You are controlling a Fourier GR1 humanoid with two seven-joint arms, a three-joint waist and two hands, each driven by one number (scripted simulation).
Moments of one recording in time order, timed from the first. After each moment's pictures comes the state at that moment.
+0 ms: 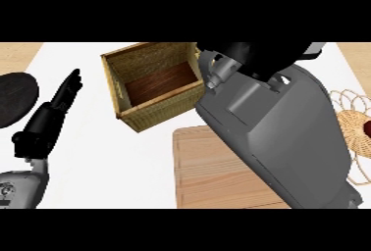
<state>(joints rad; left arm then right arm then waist) -0.19 0.36 -0.02 -1.56 -0.06 -0.01 0.00 -1.24 -0.01 0.20 -1.53 1.32 0.09 1.24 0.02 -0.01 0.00</state>
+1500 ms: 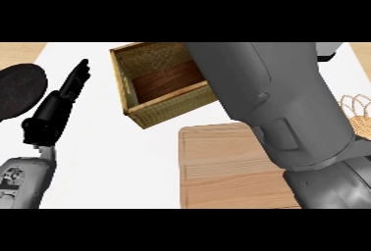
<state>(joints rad) -0.28 0.34 -0.02 -1.50 -0.07 -0.04 0.00 -1.75 -0.01 -0.15 -0.54 1.10 0.09 1.25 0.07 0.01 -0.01</state>
